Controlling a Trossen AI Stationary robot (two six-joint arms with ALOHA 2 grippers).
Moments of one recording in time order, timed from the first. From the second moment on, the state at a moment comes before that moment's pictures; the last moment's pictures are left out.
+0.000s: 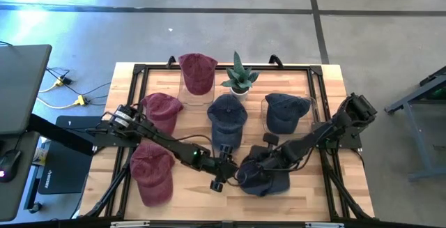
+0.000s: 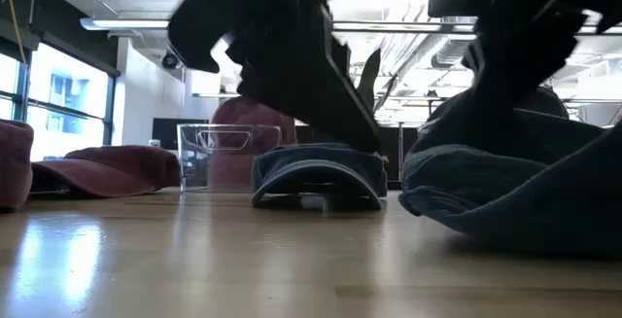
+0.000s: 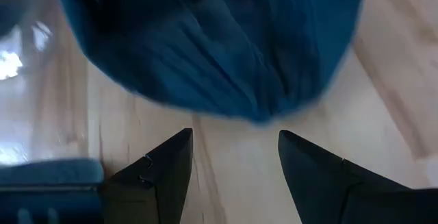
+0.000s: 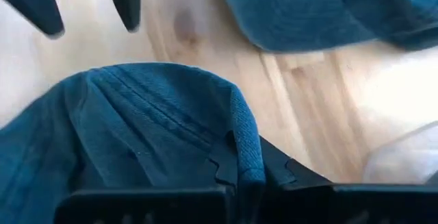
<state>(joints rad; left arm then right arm) -0.42 1.97 1.28 -0.08 -0.25 0.01 0.51 1.67 1.06 -0.62 0.41 0.76</state>
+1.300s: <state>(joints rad) -0.38 2.02 1.28 0.08 -0.26 -0.01 0.60 1.53 1.03 -0.44 0.47 0.74</state>
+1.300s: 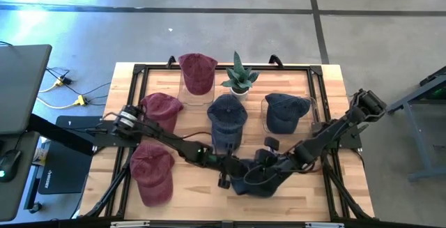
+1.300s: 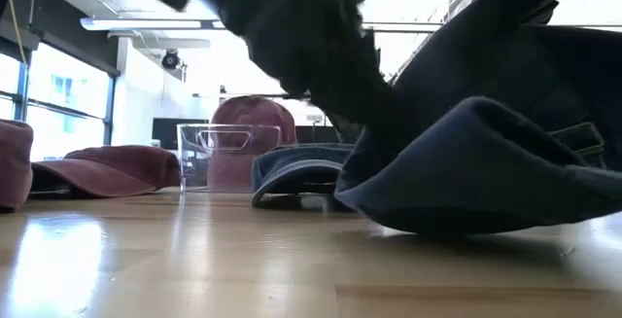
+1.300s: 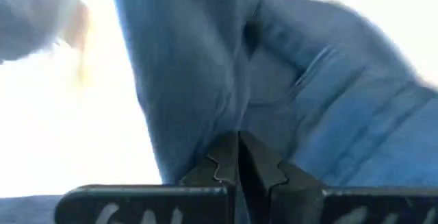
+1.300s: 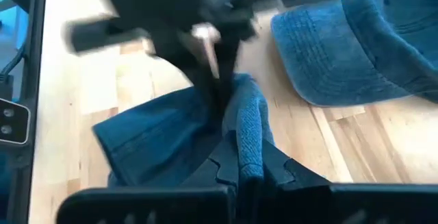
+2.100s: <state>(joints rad) -0.38 2.07 1.28 0.29 0.03 0.08 0.48 1.52 1.03 -0.45 0.48 0.40</state>
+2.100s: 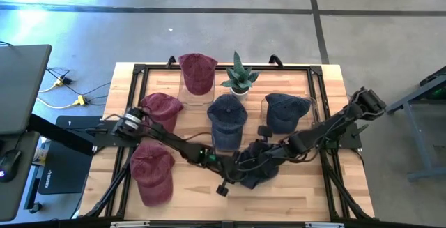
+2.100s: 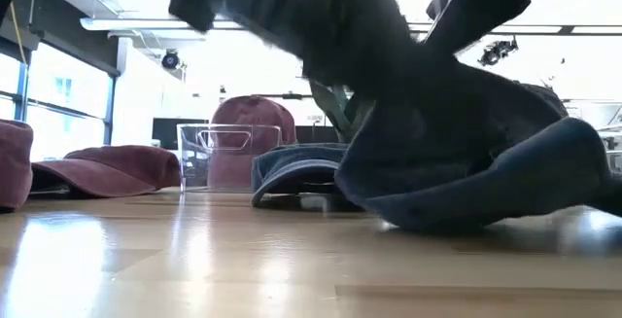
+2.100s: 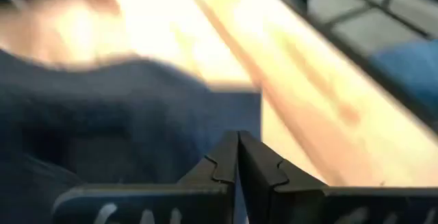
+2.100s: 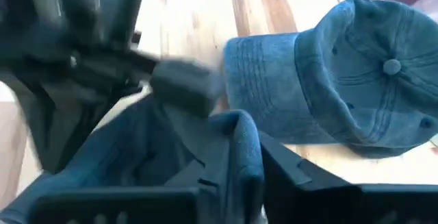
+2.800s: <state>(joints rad) -0.32 2.00 1.28 -0.08 -0.14 -0.07 0.56 1.61 1.03 -0.39 0.38 0.70</state>
